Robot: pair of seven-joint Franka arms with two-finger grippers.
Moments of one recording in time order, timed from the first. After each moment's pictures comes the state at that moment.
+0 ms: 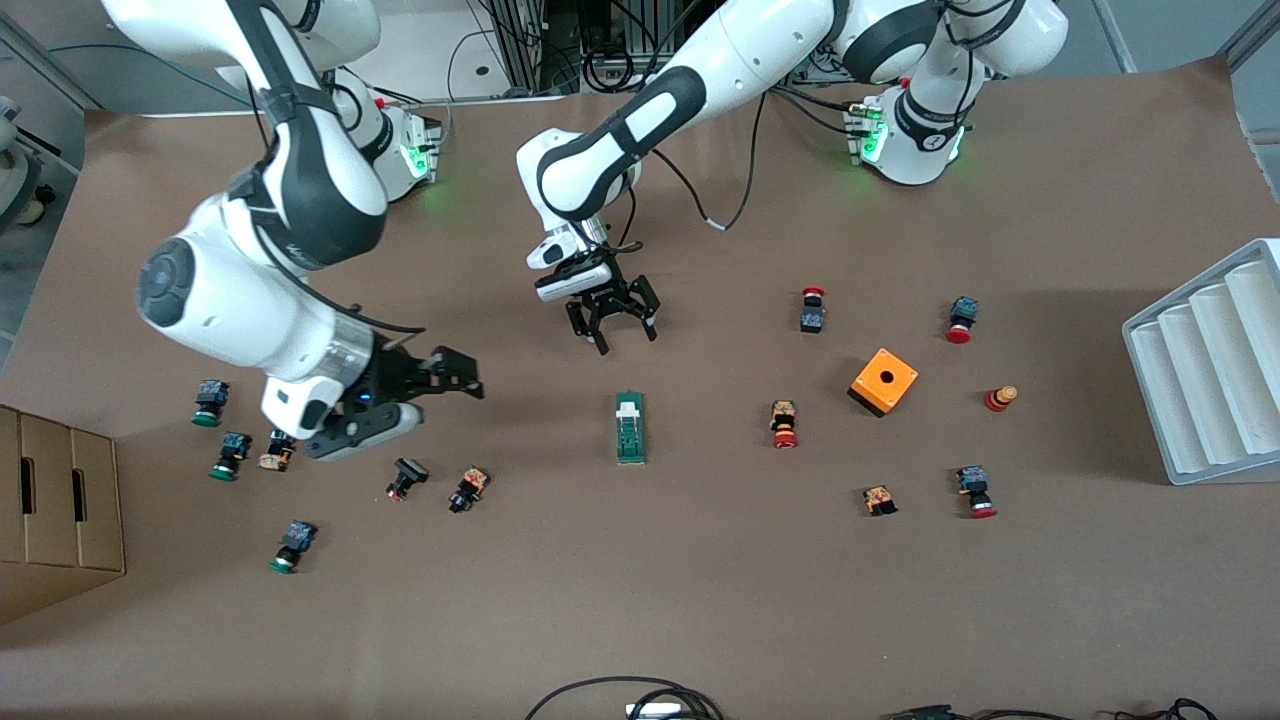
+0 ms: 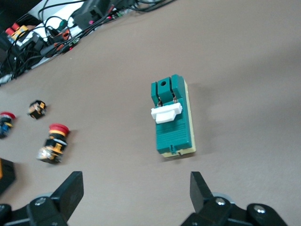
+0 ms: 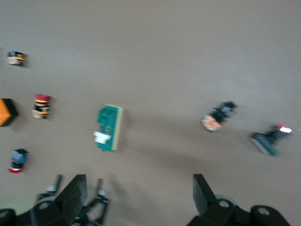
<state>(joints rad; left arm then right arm) -0.92 0.81 -0.33 -1.50 1.17 1.81 -1.57 0.36 0.20 -0.09 -1.75 0.37 2.03 -0.06</state>
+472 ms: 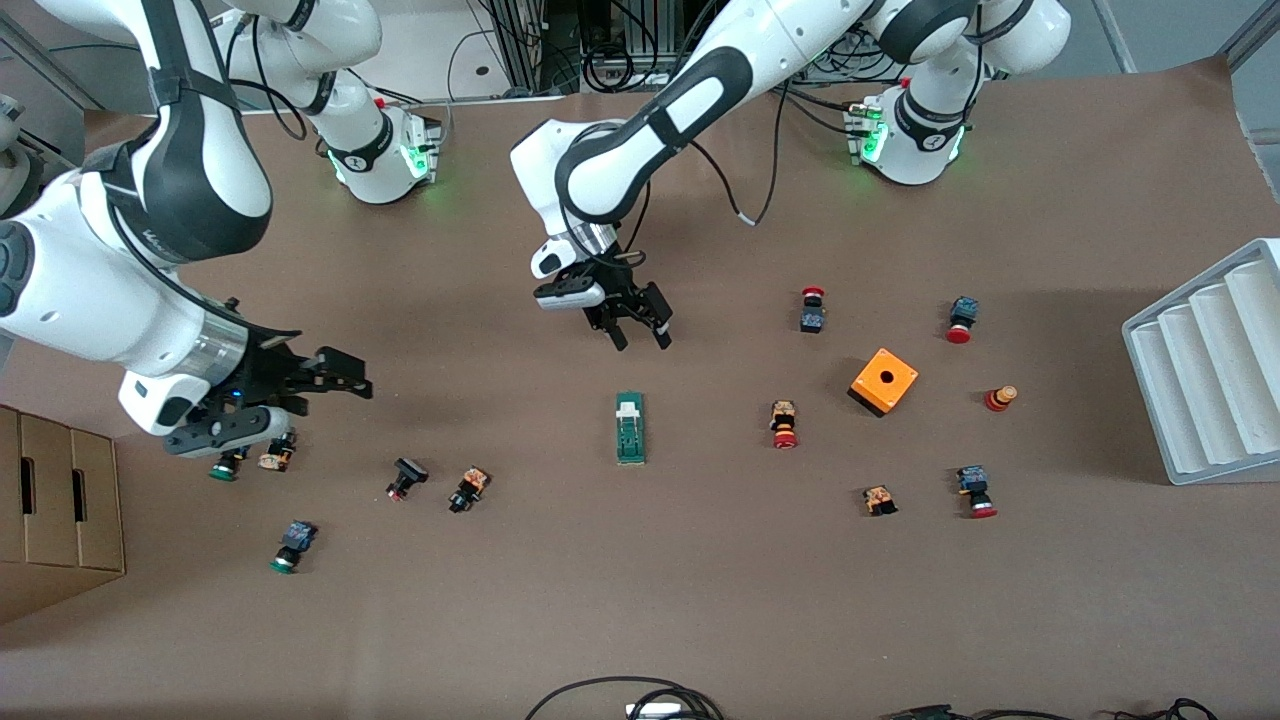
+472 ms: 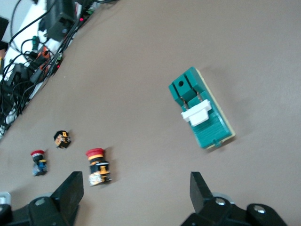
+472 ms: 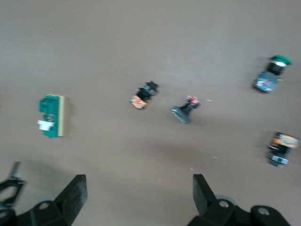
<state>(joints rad) -0.83 0.68 -0.33 -1.50 0.97 1.81 -0.98 0.21 0.13 -0.09 -1.75 0.20 1.88 -0.06</state>
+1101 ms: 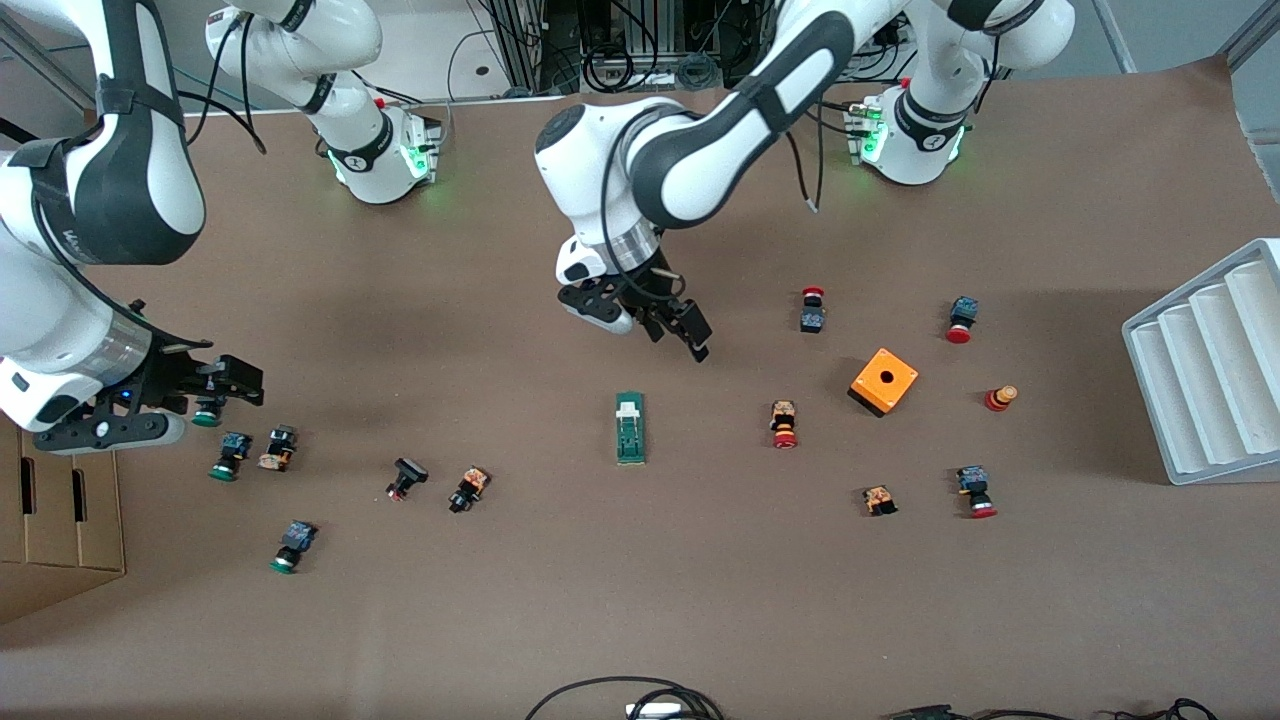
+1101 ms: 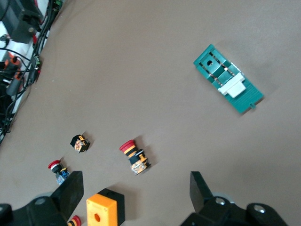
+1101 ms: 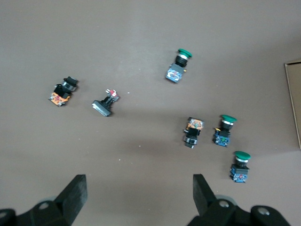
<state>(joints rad) -0.66 0.51 -0.33 -1.49 0.68 1.81 -0.44 0.09 0.11 -0.09 -1.74 0.00 1.85 -0.06</state>
